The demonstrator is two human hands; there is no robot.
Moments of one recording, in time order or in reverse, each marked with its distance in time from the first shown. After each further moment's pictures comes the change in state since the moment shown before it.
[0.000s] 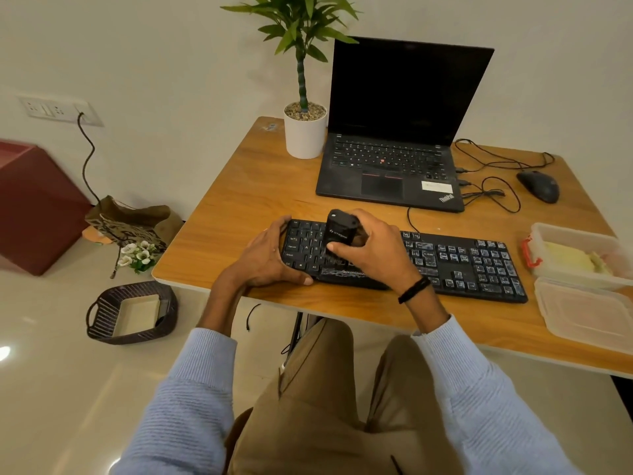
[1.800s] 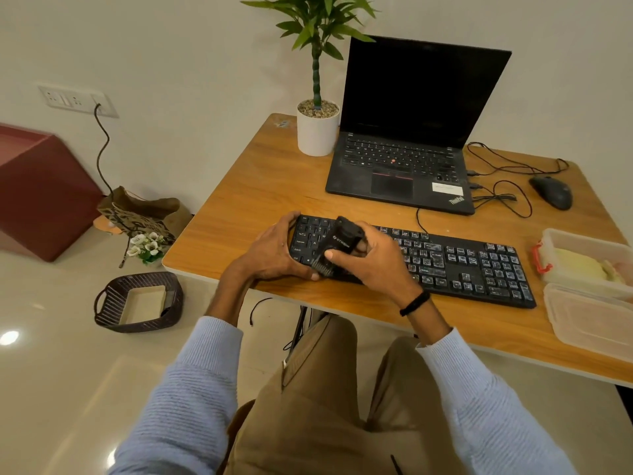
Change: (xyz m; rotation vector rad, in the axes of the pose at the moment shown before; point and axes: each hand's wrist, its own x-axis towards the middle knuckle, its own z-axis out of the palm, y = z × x) left_hand -0.003 0.000 -0.001 -0.021 -0.011 0.017; right_hand -0.015 0.009 0.023 0.225 -0.027 0.102
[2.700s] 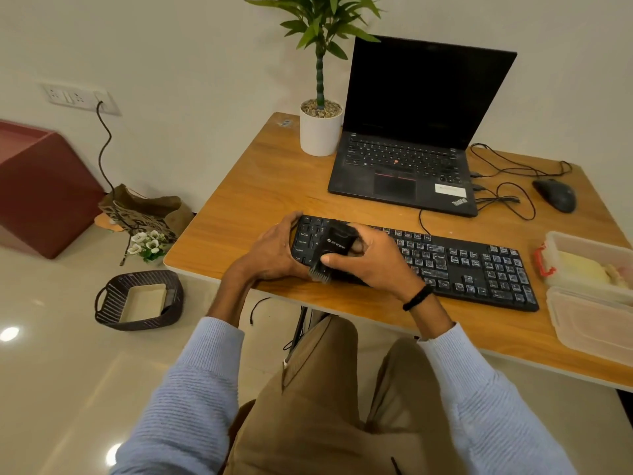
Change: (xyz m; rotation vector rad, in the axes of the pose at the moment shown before) left_hand 0.002 -0.003 0.001 0.006 0.000 0.017; right_hand 0.010 -0.006 -0.004 -0.030 -0.139 0.004
